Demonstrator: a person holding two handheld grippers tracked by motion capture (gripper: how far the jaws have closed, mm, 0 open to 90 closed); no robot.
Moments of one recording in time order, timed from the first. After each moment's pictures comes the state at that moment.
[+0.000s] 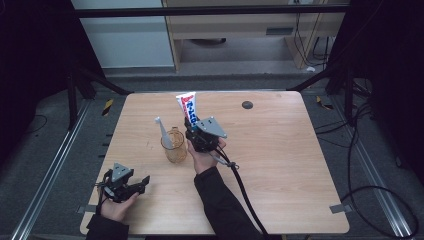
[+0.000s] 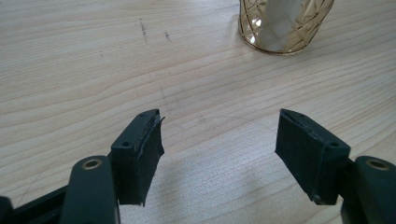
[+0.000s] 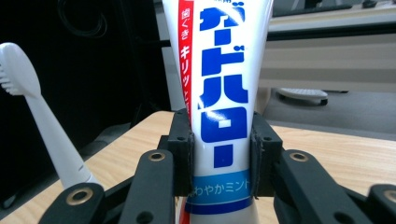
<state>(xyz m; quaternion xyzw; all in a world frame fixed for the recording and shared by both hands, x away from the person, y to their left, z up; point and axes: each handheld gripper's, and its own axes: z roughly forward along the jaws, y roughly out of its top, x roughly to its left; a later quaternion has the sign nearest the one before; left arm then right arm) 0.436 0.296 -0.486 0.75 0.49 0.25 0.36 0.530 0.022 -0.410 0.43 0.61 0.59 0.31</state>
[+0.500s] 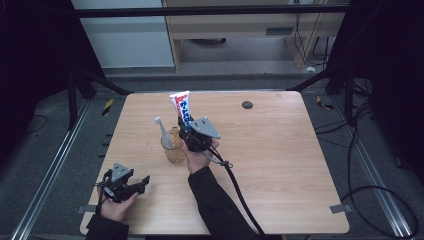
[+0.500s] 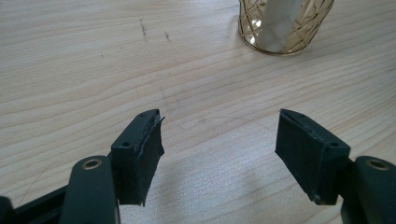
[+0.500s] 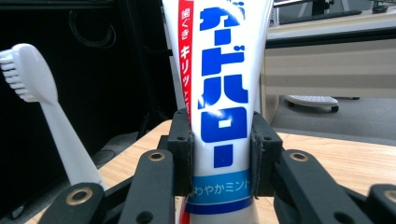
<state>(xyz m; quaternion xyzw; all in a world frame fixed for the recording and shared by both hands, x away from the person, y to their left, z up) 0.435 0.296 -0.486 0.75 0.49 0.25 0.36 0.535 0.041 -0.416 0.42 0.60 0.61 0.30</state>
